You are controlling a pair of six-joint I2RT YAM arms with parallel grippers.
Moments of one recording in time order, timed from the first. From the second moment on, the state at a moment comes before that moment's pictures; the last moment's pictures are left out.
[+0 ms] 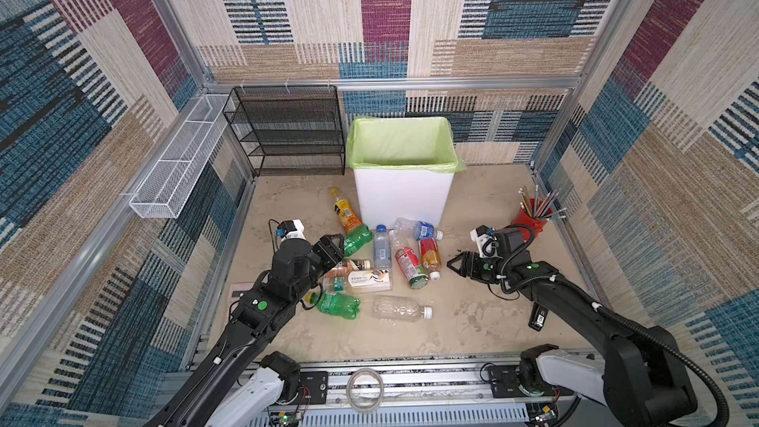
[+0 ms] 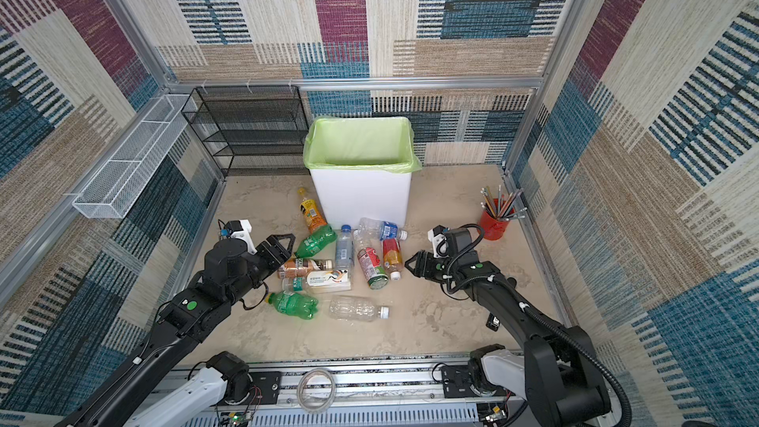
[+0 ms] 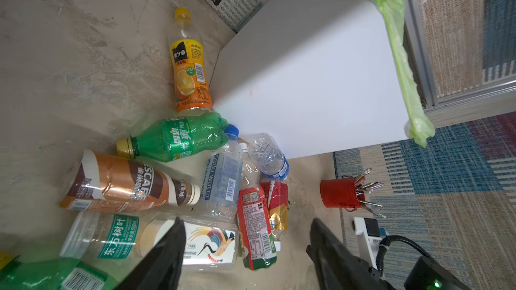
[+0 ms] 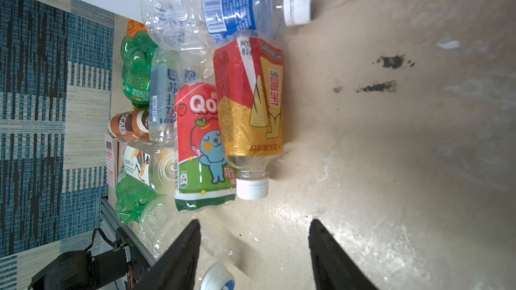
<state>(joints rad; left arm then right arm) -0.49 0.77 0.74 -0.42 -0.10 -0.99 0.26 1.19 0.60 -0.28 -0.50 0.53</state>
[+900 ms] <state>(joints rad) -0.49 0.72 0.68 -0.46 -0.07 -1.10 0.34 1.54 0.75 -0.10 -0.49 0.54</state>
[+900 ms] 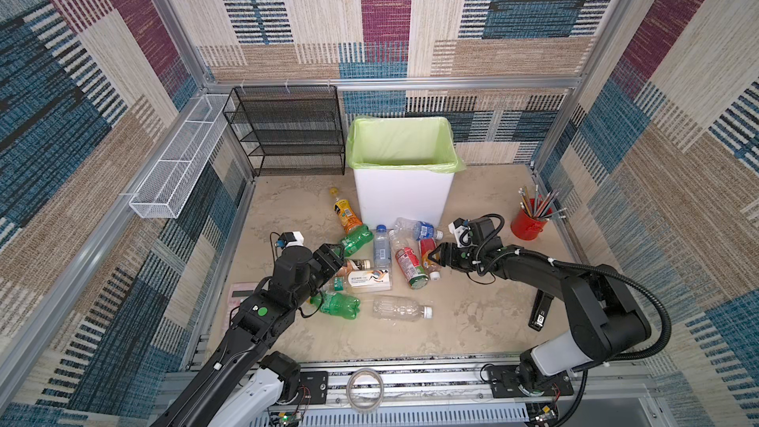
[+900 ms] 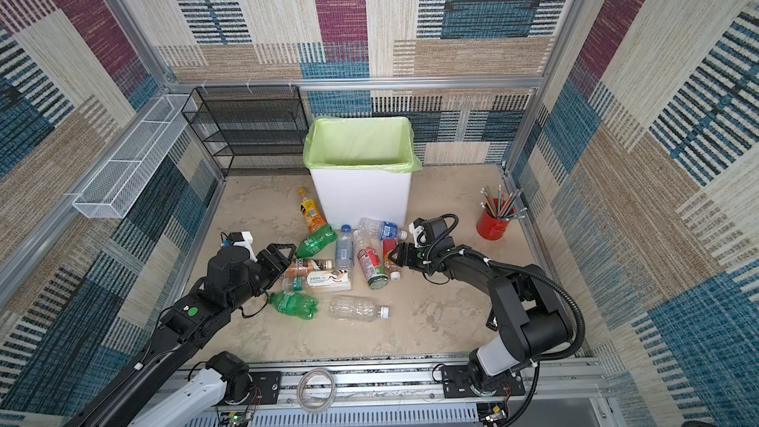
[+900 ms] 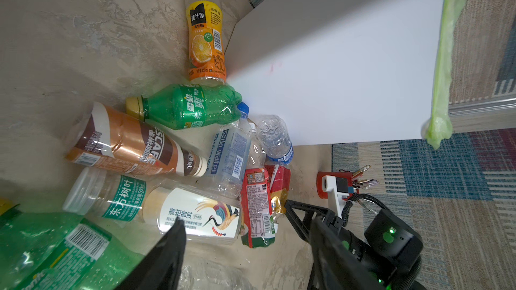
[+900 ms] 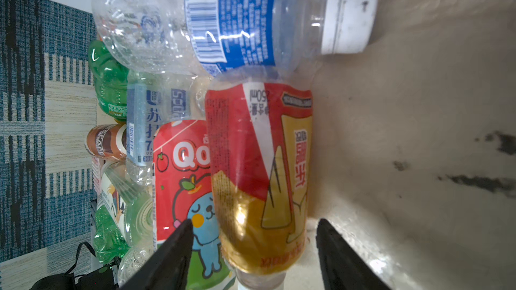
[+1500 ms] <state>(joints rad) -0.49 0.69 0.67 -0.47 -0.08 -1.10 0.36 1.62 0.77 -0.08 -0.49 0.54</state>
